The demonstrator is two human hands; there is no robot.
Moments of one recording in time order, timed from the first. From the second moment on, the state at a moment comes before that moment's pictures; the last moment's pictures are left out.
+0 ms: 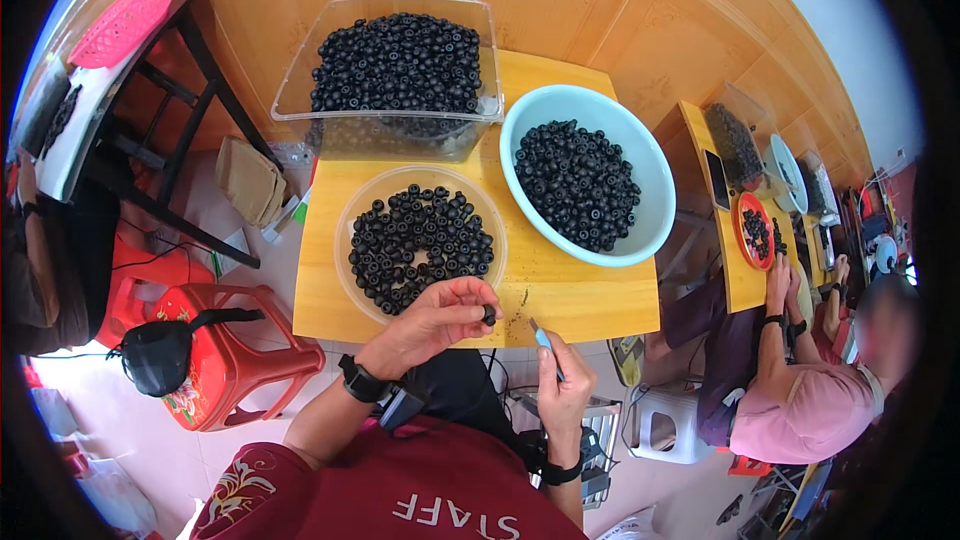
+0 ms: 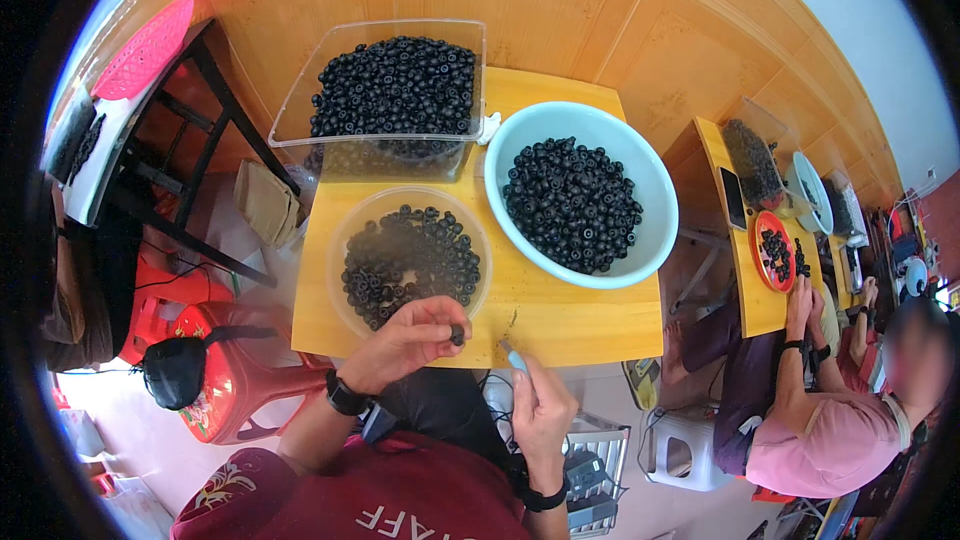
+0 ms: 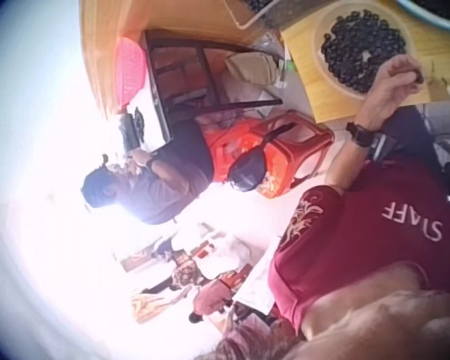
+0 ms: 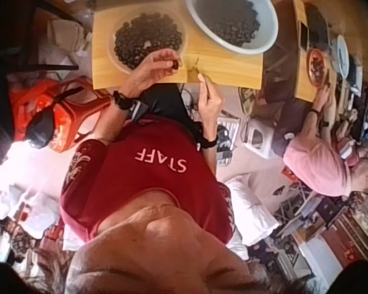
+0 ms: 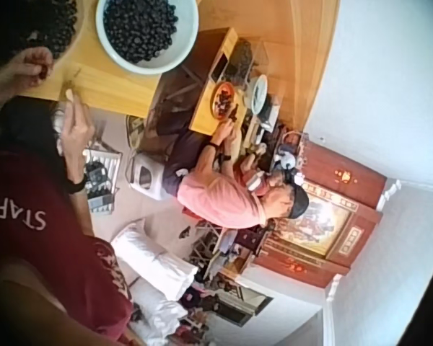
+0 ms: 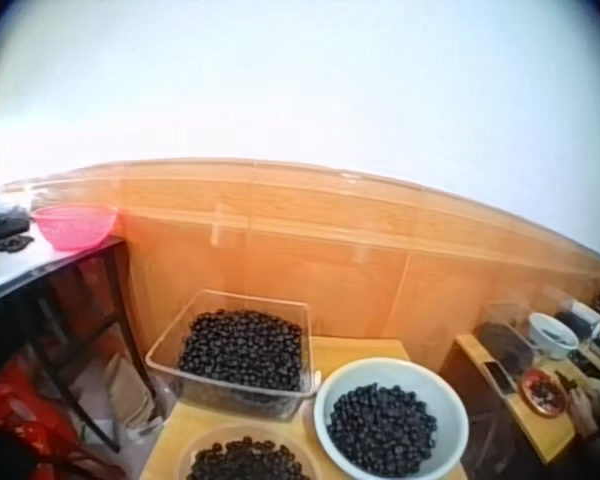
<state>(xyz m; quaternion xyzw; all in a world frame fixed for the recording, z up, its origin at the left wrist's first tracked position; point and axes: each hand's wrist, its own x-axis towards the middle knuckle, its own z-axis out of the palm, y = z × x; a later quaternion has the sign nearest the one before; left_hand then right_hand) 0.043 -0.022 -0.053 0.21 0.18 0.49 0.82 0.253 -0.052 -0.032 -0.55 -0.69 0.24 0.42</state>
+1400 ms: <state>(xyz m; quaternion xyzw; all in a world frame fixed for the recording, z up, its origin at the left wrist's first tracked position) 0.053 -0.030 -0.055 0.14 0.17 0.49 0.84 0.237 -0.052 -0.021 -0.49 -0.76 0.20 0.37</state>
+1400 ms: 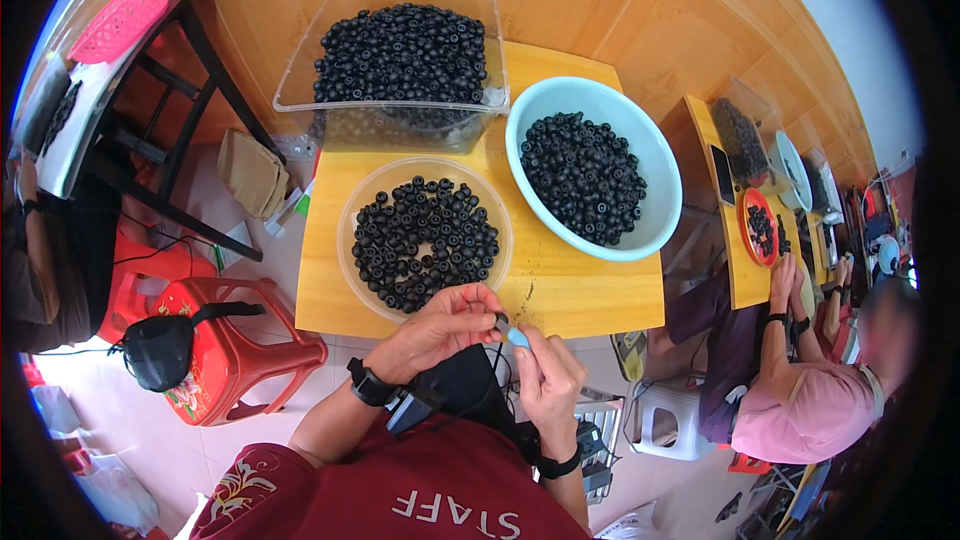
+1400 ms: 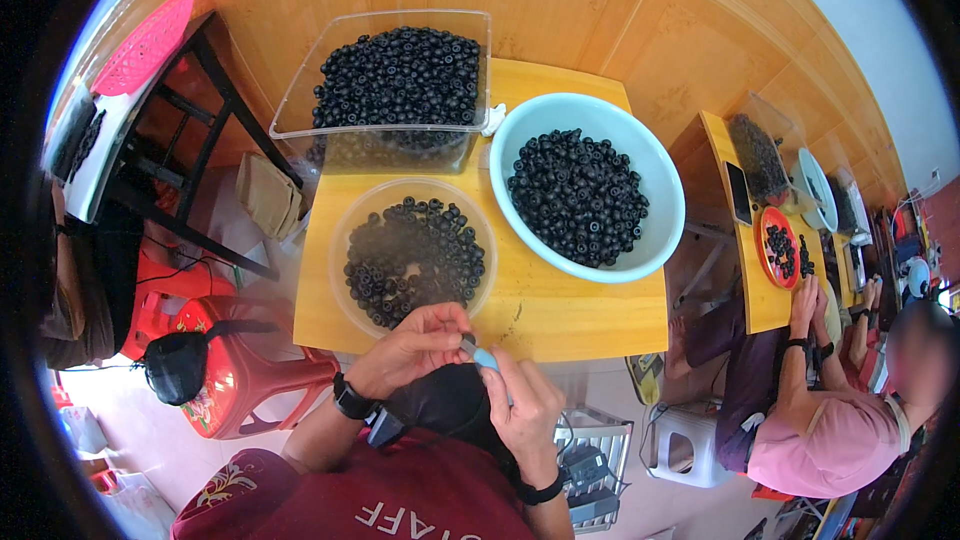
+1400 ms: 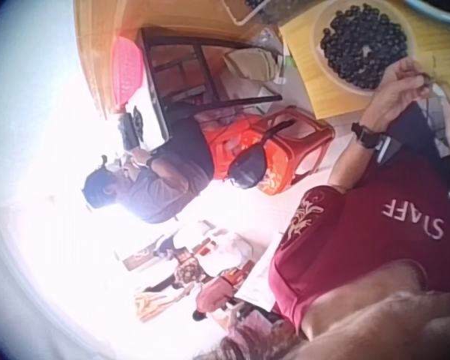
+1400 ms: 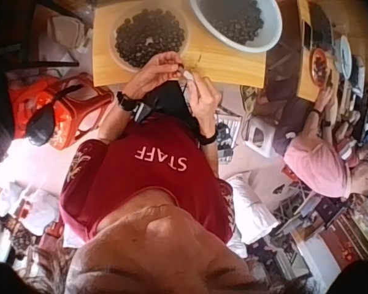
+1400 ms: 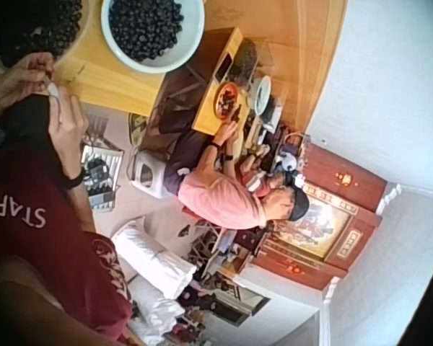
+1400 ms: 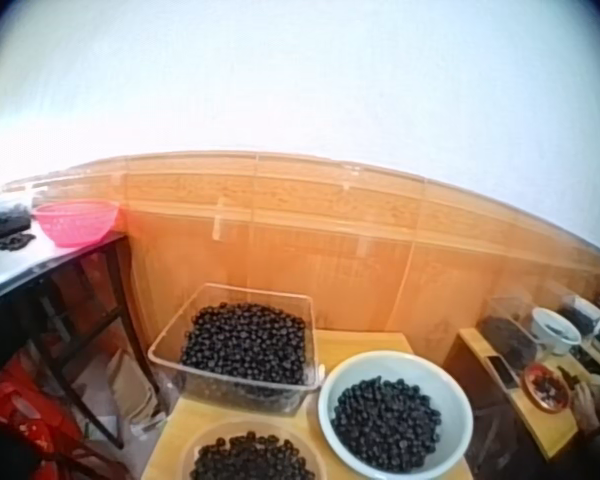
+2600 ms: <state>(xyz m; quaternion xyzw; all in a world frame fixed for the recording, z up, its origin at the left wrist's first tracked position) 0.055 -0.036 -0.049 0.14 0.16 0.49 0.84 0.240 -0.053 -0.011 -0.46 -0.77 0.21 0.40</state>
